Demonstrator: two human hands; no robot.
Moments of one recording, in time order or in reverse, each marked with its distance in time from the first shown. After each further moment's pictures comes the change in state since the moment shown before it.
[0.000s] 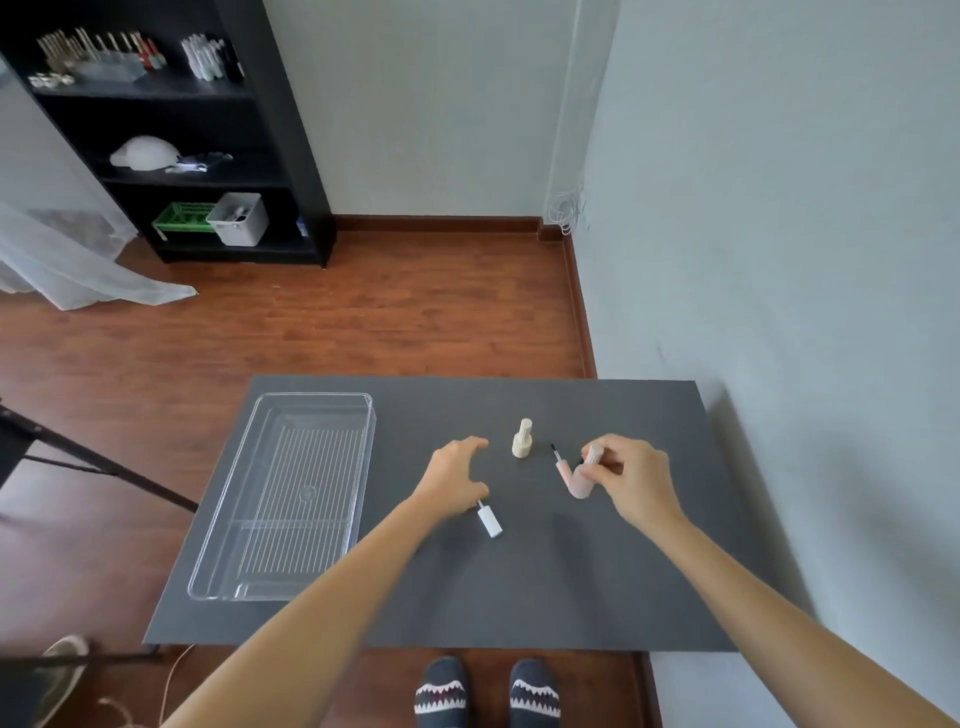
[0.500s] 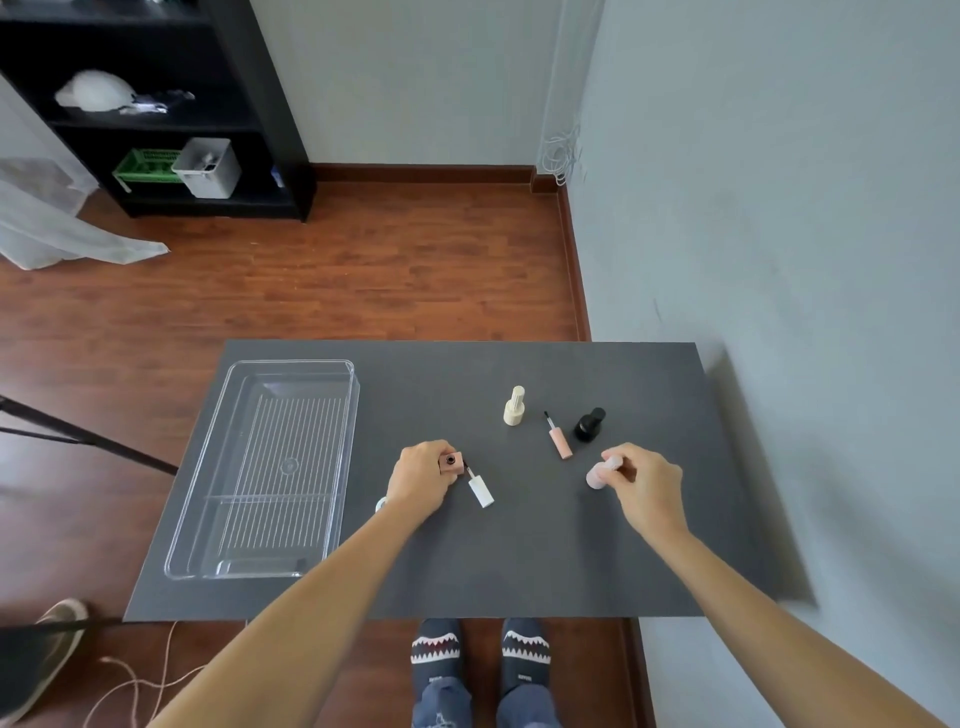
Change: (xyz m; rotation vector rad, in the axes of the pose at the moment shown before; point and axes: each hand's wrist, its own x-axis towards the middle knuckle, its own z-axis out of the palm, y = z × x) left_hand 0.008 -0.052 0.032 0.015 0.134 -0.130; right_hand -0.016 0.056 0.016 -0.187 0.098 0.137
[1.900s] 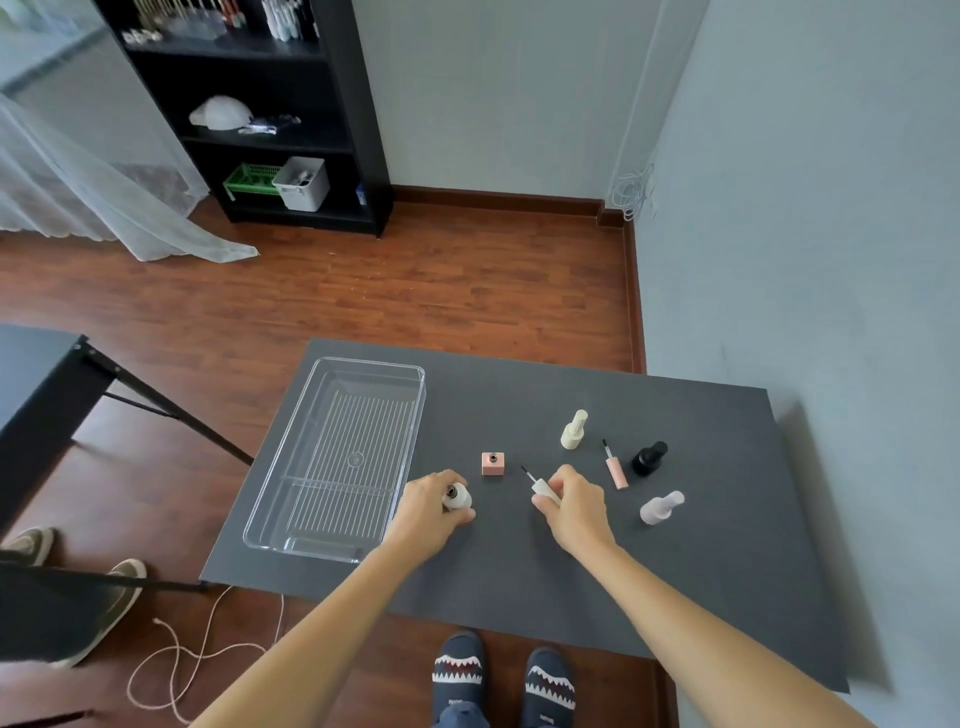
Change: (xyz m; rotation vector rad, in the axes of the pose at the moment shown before) left_hand -0.058 -0.043 -0.035 -0.111 0.118 0.024; right_hand -0.014 -0.079 0.100 -0.008 -0.315 0.056
